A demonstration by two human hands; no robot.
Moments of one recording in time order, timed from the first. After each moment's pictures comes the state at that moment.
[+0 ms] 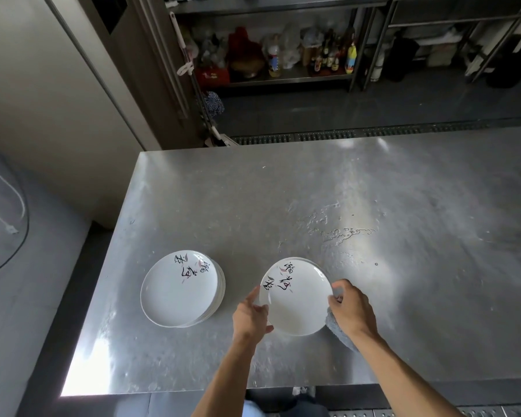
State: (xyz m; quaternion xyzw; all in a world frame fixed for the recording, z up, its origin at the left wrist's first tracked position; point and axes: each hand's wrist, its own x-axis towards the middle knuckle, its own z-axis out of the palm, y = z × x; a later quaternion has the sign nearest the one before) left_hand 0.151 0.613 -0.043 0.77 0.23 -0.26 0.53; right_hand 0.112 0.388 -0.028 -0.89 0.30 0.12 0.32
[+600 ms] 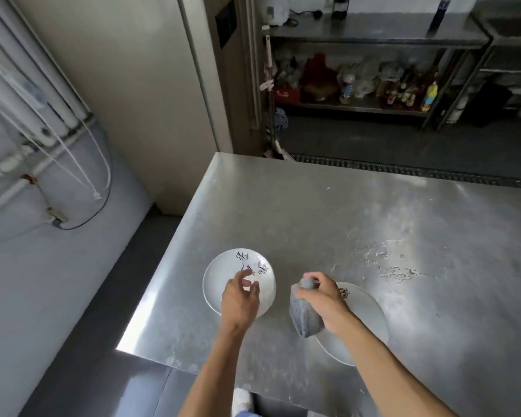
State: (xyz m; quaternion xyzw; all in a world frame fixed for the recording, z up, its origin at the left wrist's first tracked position) left_hand 0.181 0.733 0.006 0.85 0.20 -0.04 0.48; right_hand 0.197 0.539 0.017 -0.75 0.22 0.18 0.60
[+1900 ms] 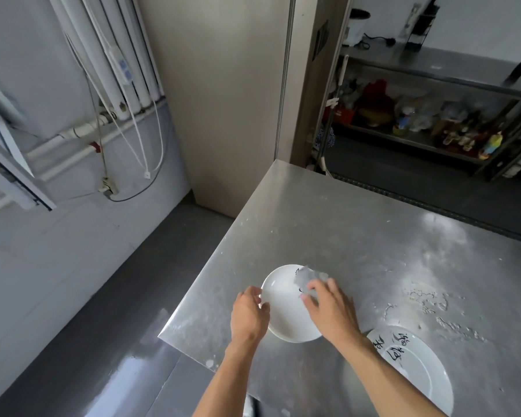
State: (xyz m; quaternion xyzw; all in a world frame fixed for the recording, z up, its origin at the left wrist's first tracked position) left_hand 0.175 0.844 -0.015 0.84 0.29 -0.06 0.45; right_hand 0.226 0.660 0.012 -0.98 -0.08 0.06 0.18
